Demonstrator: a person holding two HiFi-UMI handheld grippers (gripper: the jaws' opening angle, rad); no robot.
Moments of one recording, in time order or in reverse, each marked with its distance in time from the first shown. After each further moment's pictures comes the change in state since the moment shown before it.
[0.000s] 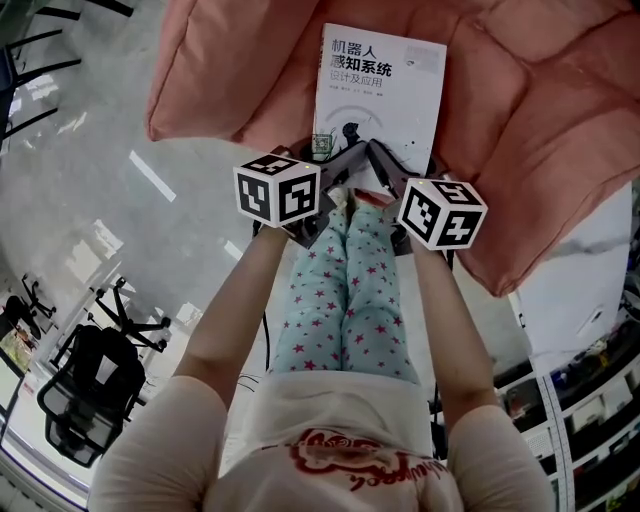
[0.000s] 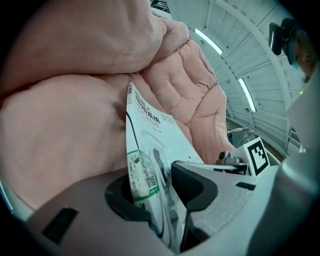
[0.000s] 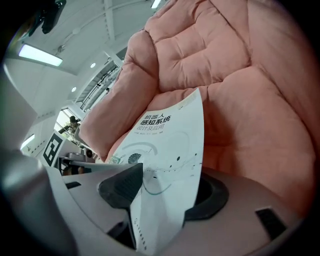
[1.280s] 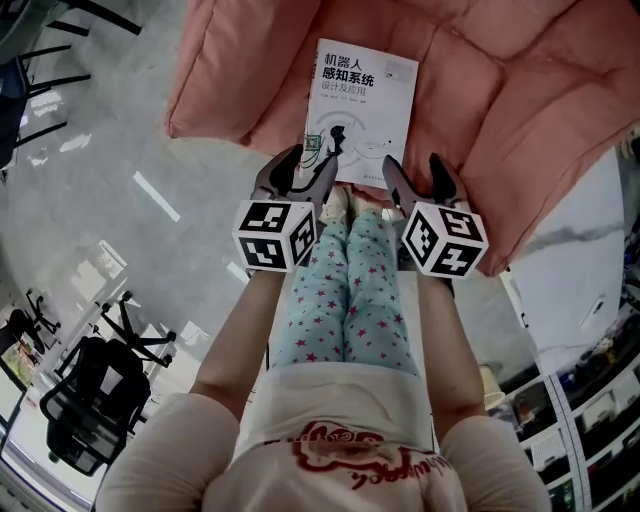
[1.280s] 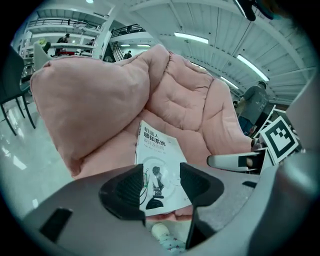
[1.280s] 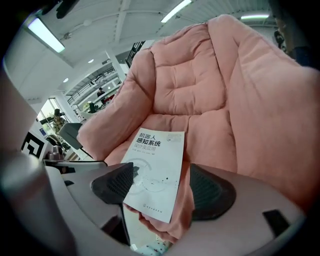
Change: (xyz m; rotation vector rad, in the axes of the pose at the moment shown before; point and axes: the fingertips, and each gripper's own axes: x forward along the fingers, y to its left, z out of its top) left arm -0.069 -0.006 0.018 0.230 -0.148 0.383; right arm -0.071 -0.012 0.021 -0.069 -0.132 -0.228
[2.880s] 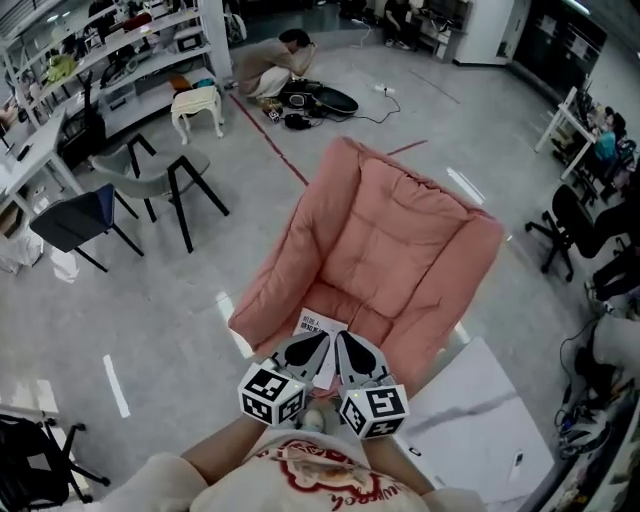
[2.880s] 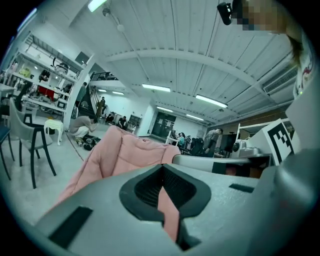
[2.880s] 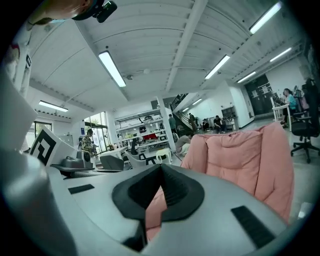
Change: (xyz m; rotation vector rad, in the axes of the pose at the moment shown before) left arm -0.274 -0.243 0.275 0.211 -0.517 -0.235; right arm -0.325 0.206 0.272 -0.360 -0.537 0.322
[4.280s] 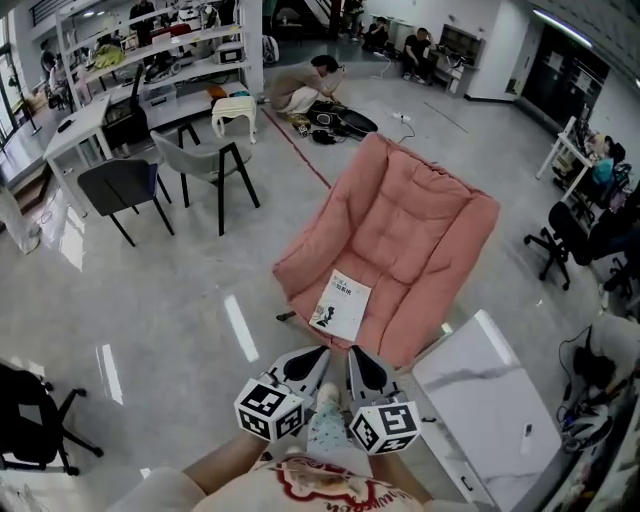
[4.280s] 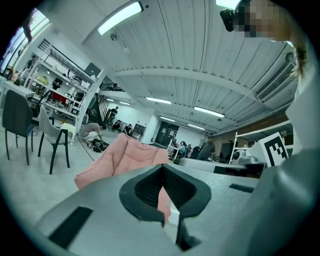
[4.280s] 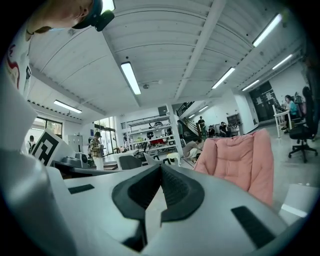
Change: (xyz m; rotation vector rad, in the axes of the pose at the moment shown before) left arm -0.291 -0.141 -0.077 -0.033 -0.119 0.049; right arm -0.233 0.217 -0.067 -0.046 -0.086 0.050
